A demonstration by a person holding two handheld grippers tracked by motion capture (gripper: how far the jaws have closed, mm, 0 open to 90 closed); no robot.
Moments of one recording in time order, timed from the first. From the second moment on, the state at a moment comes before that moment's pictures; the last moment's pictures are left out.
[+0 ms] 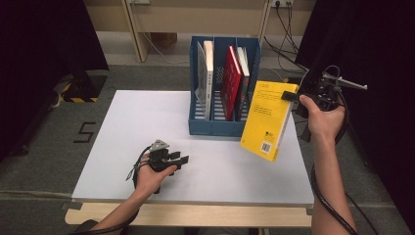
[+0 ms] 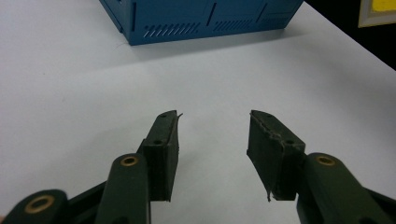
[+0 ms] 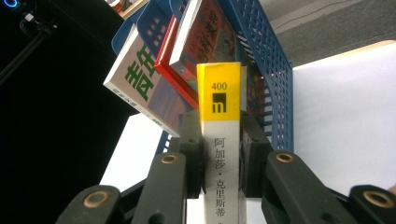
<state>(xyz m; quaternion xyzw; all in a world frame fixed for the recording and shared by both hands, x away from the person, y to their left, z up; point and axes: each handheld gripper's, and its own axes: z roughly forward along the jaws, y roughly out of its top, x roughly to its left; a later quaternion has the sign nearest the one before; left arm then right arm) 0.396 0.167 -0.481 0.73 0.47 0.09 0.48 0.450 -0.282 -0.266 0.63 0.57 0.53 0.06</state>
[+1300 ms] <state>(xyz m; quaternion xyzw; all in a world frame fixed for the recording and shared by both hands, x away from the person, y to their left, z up) 0.396 0.169 -0.482 0.74 0.47 0.09 0.48 0.466 -0.281 -0.249 0.63 0.56 0.53 0.08</state>
